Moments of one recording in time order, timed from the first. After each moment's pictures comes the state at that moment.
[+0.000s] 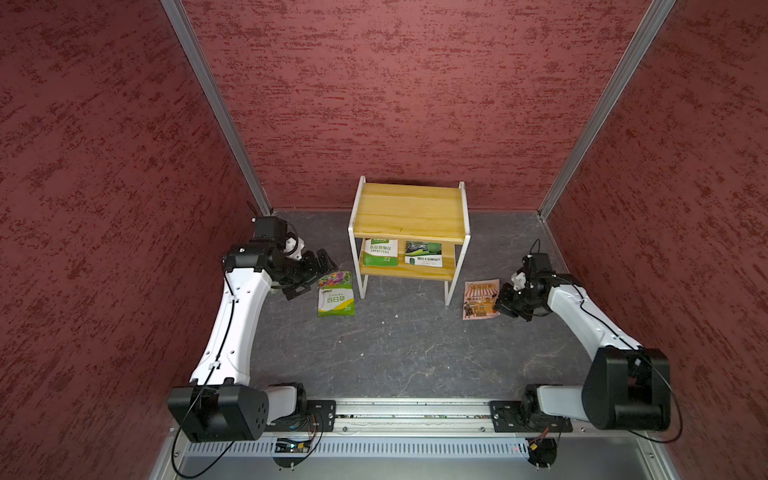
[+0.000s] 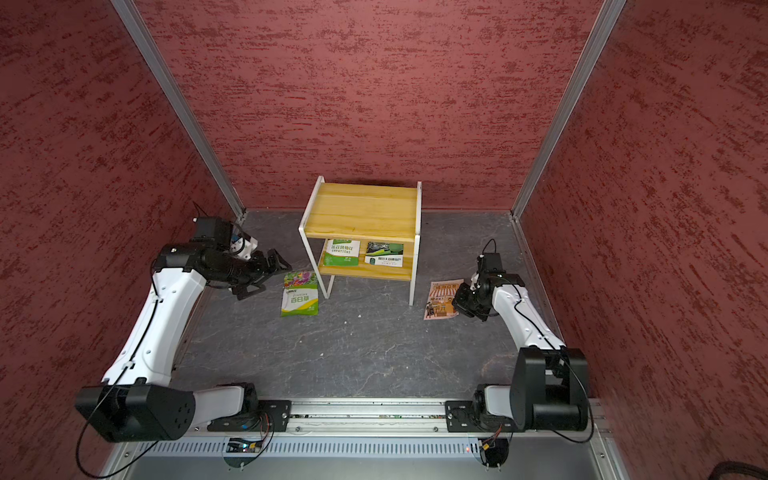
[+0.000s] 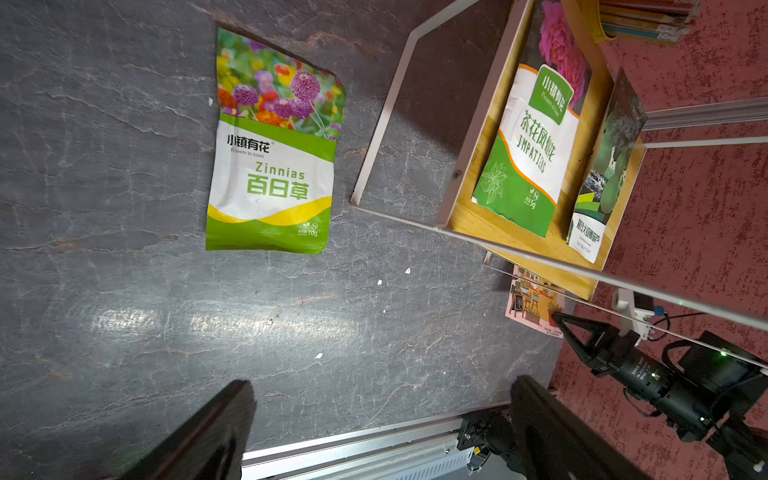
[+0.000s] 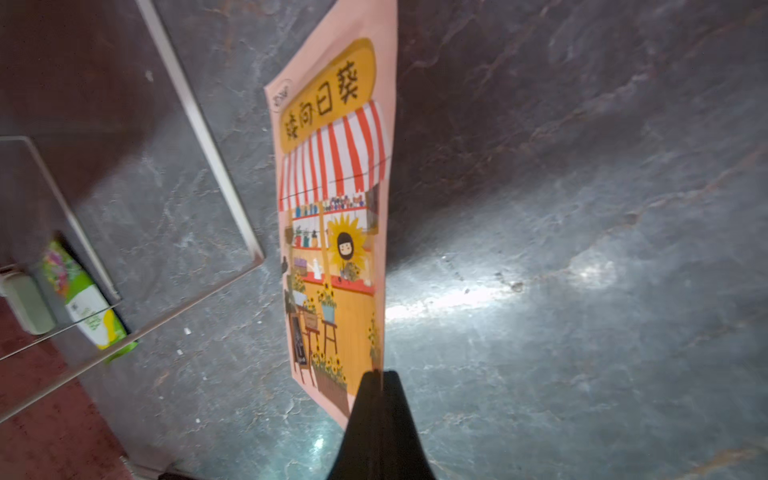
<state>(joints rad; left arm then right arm) 0.04 1.28 1.38 -1.26 0.44 -0.45 -0.04 1.38 0.90 -0.85 -0.31 0.46</state>
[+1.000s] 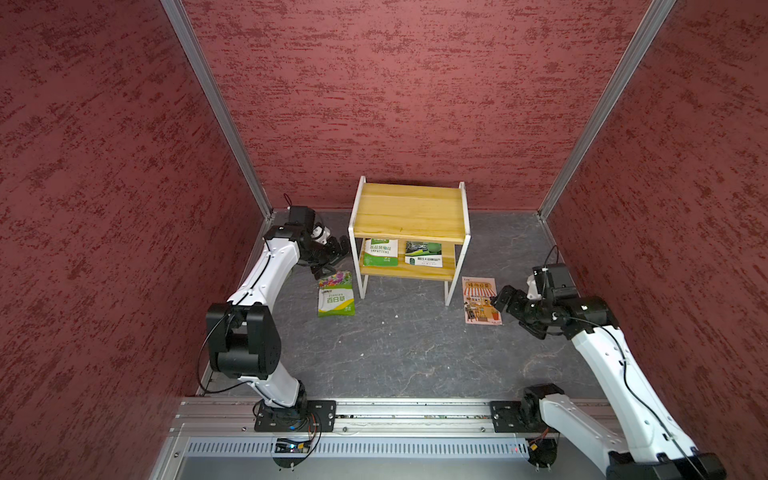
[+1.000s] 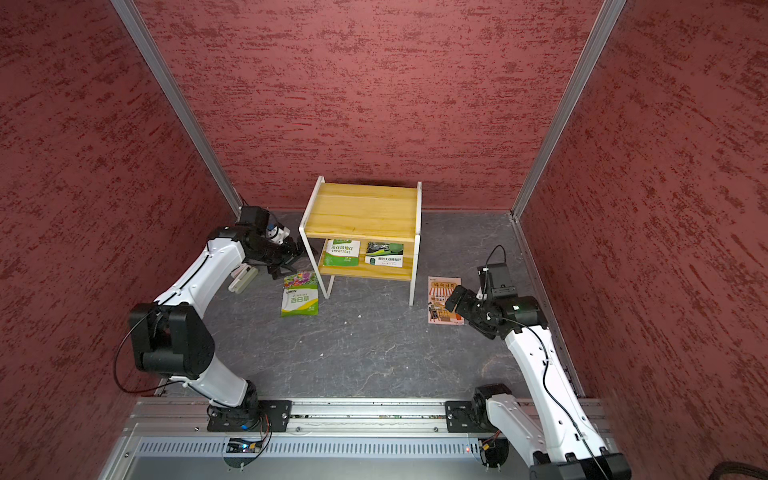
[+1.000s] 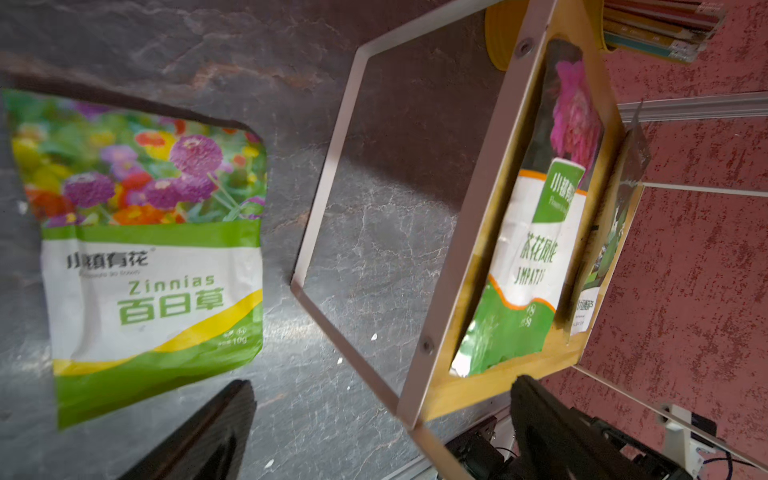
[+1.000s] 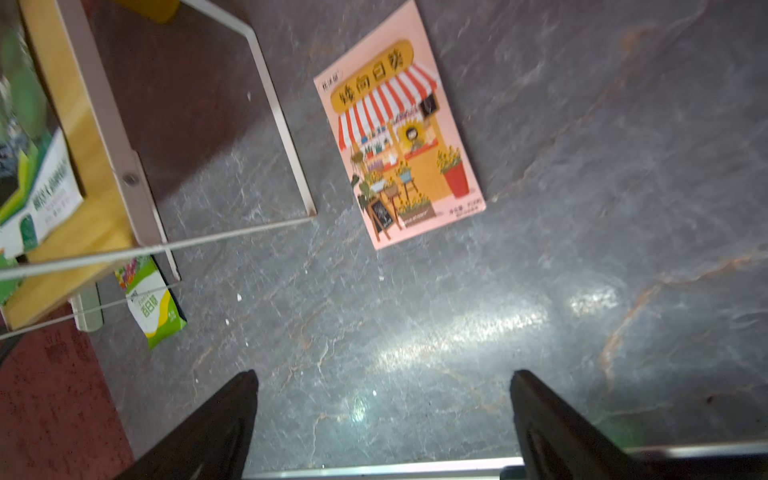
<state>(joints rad) -0.05 1.66 1.44 -0.93 0.55 -0.51 0.16 0.91 0.94 -1.11 -0.18 0.74</state>
